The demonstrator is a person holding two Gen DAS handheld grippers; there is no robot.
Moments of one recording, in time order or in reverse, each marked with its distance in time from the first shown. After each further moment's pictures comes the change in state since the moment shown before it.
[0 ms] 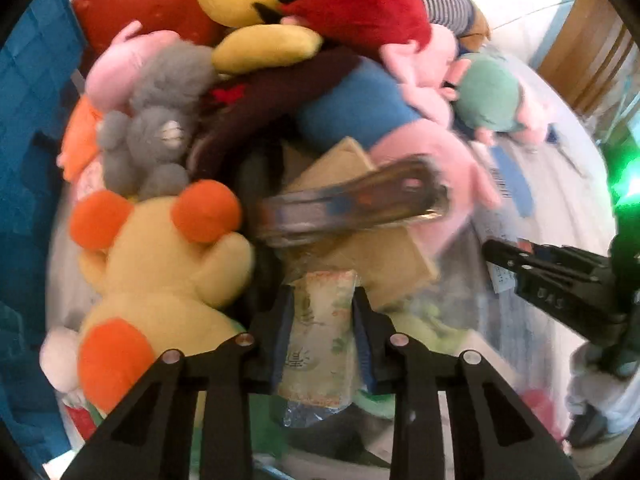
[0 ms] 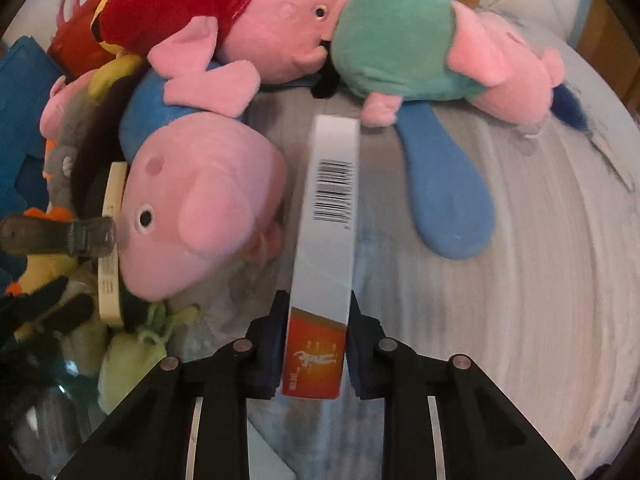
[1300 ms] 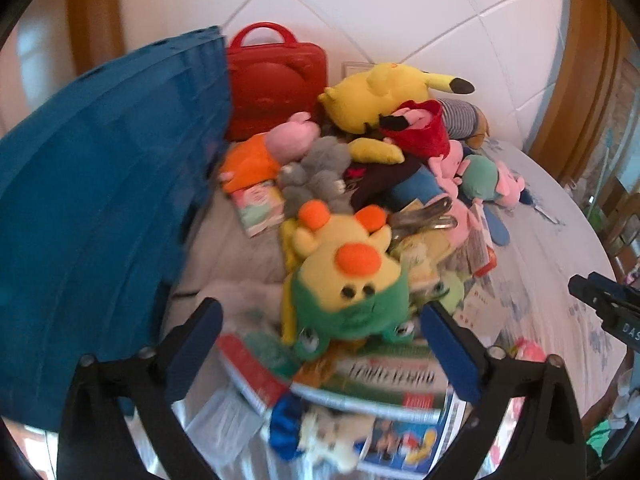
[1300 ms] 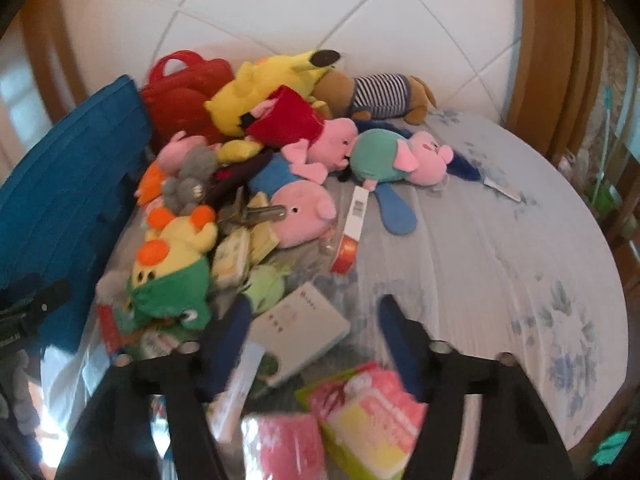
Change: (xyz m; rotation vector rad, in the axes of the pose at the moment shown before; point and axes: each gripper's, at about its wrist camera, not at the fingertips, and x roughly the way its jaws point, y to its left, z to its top) left arm -0.161 0.105 -0.111 -0.079 -0.342 0.028; right arm -0.196 0.077 -0.123 0.009 -0.344 -0.075
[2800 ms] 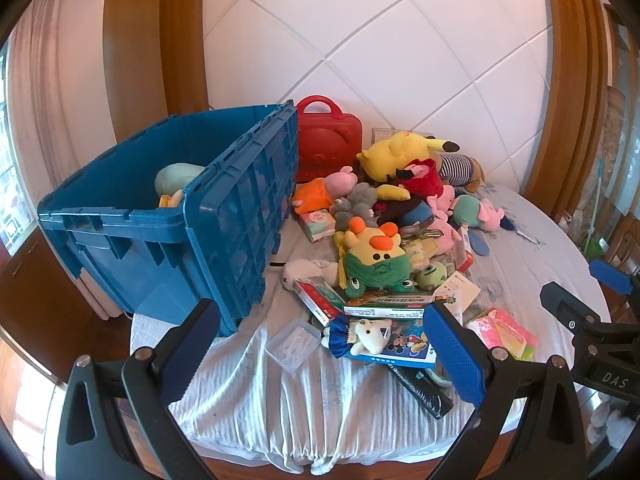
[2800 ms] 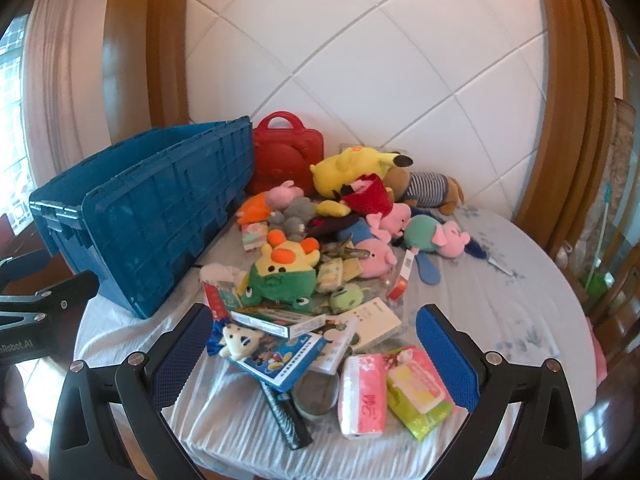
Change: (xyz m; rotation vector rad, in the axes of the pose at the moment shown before) left arm -0.232 0.034 -0.118 -0.066 -0.223 0.109; right arm -0.193 0.126 -0.101 -0.223 -0.302 0.057
